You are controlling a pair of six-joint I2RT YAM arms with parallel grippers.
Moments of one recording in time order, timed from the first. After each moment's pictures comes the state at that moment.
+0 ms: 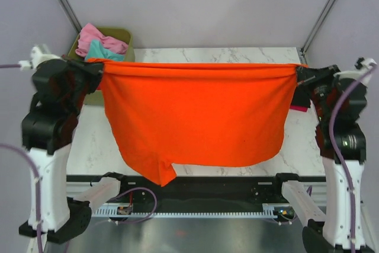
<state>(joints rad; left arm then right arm) -0.19 1.01 1.79 -0.99 -0.31 -0.93 -0.04 0.79 1.33 -0.59 0.07 0.82</state>
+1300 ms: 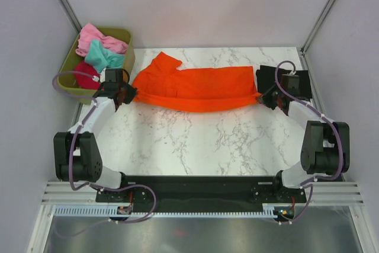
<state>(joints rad) -0.03 1.53 1.08 -0.33 -0.07 -0.91 -0.08 1.59 0.94 -0.11 -0.23 0.80</state>
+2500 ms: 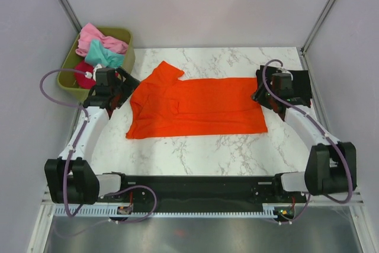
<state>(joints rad) -0.03 1.22 0.99 -0.42 -0.06 -0.84 0.06 1.29 0.84 -0.24 -0.03 0.58</state>
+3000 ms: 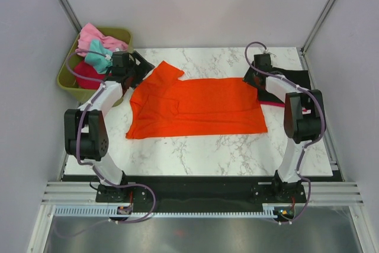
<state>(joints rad) -0.07 1.68 1.24 -0.14 0.08 -0.84 0.12 1.92 1.32 -0.19 0.16 0.57</state>
